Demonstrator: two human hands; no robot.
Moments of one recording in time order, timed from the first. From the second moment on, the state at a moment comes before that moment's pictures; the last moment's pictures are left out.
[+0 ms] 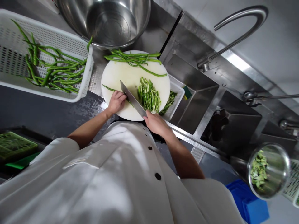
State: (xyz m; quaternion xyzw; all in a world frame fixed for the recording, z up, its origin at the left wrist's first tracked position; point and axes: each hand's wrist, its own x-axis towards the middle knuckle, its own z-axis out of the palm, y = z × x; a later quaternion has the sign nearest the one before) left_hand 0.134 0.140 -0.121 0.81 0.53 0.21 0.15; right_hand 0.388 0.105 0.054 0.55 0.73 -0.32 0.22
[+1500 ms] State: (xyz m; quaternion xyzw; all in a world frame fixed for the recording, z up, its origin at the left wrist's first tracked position) left_hand 0.106 0.127 -0.126 0.82 0.51 0.23 0.12; right_hand 0.370 0.104 0.055 0.51 0.77 -0.27 0.28
